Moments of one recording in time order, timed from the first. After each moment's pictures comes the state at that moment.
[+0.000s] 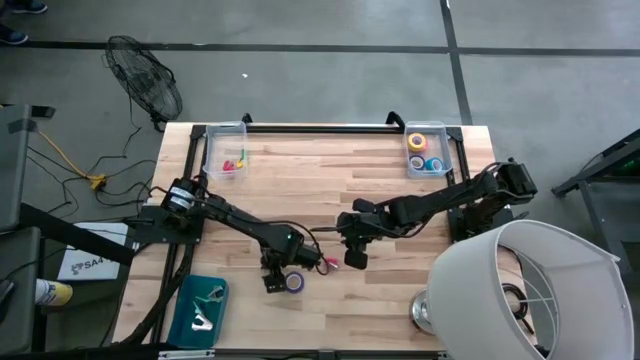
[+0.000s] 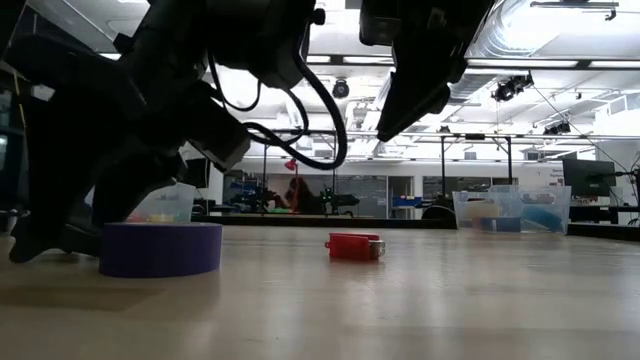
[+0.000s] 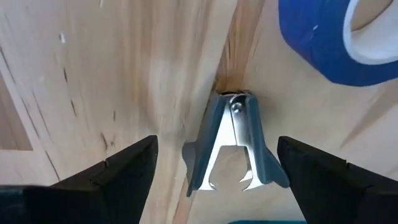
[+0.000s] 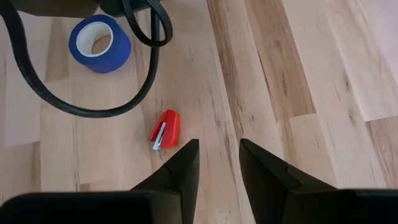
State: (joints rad) left arm -0.30 1.98 1.35 -1.07 0.26 -0.48; right arm 0.21 1.65 1.16 -0.50 0.11 0.39
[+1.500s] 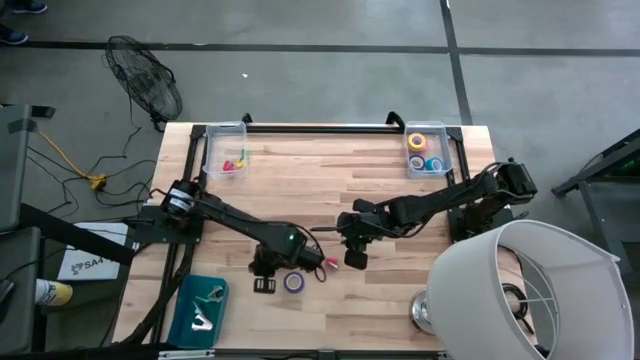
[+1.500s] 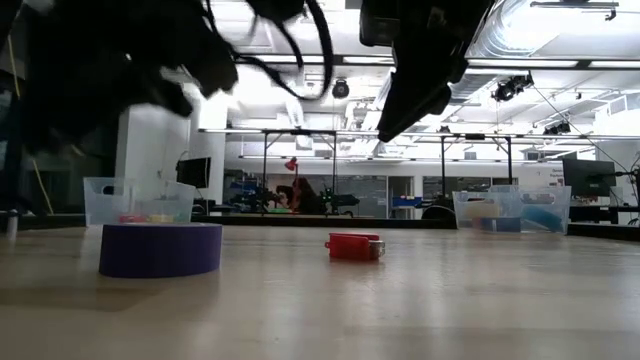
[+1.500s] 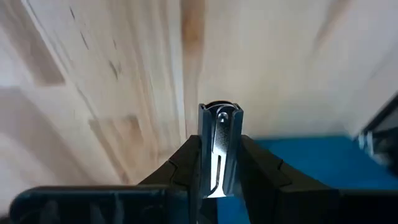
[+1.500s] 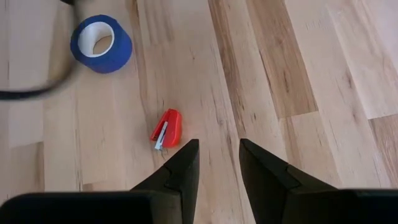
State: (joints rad) left arm -0.33 1.98 1.56 -1.44 0.27 -0.27; right arm 0.21 1.65 1.16 -0.50 0.10 0.40
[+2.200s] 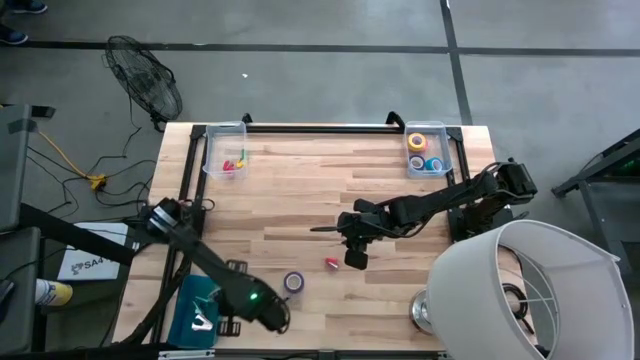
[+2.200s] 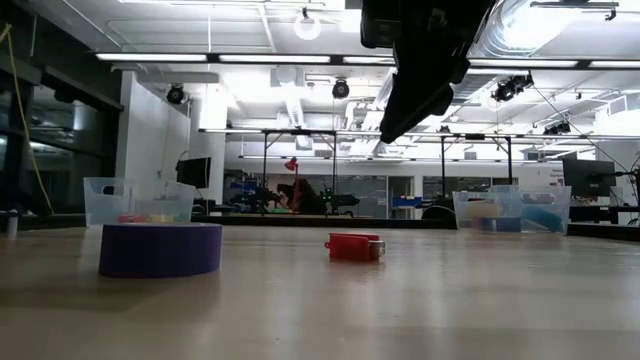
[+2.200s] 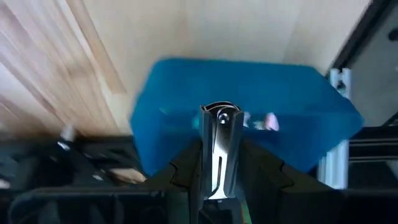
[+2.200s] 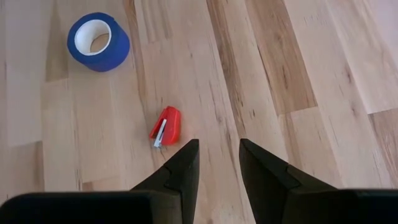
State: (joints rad) left arm -0.69 1.97 1.64 -1.57 0.35 -0.61; right arm 0.21 1.65 1.16 -0.51 0.10 0.42
